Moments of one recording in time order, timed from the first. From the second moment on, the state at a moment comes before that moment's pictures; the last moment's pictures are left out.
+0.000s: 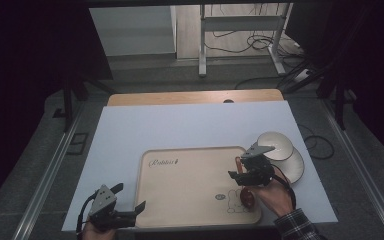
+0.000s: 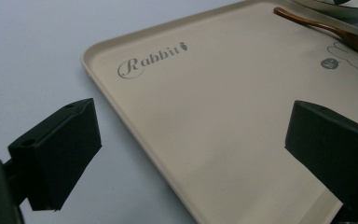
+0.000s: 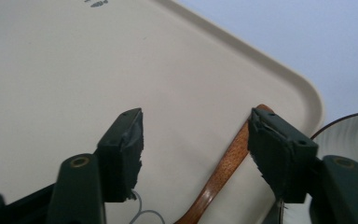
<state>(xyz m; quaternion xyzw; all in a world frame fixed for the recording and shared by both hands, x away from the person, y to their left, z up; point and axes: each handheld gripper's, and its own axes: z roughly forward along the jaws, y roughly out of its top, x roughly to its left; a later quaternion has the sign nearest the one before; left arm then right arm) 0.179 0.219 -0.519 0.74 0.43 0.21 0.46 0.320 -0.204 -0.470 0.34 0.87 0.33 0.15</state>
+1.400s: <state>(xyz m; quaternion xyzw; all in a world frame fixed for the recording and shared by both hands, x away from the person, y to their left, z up) 0.179 0.218 -0.519 0.75 0.43 0.21 0.46 0.288 -0.237 -0.461 0.33 0.86 0.36 0.16</state>
